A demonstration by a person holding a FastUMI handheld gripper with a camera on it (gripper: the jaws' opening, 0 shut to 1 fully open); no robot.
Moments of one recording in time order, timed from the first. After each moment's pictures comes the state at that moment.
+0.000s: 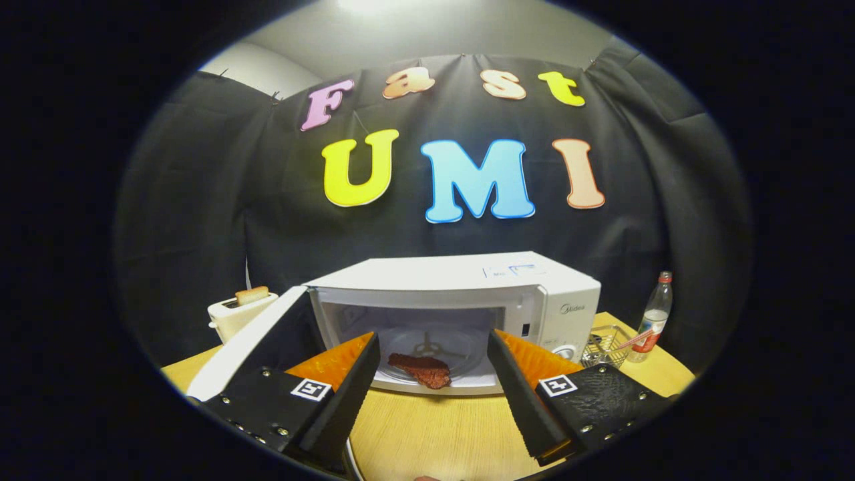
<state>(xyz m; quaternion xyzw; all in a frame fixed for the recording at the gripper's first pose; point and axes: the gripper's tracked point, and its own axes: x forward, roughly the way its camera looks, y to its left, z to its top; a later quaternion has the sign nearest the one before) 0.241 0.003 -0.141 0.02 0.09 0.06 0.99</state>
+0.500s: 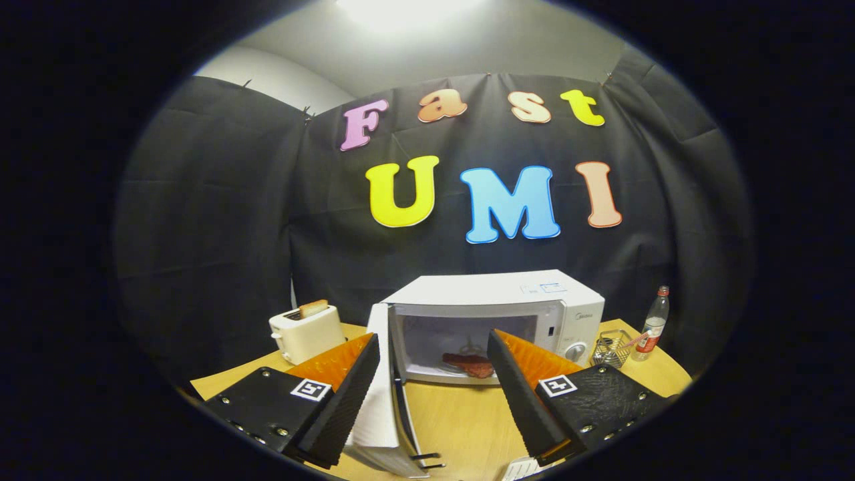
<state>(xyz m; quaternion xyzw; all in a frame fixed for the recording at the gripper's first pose) 0.144 0.087 -0.094 0.03 0.08 0.14 0.99</state>
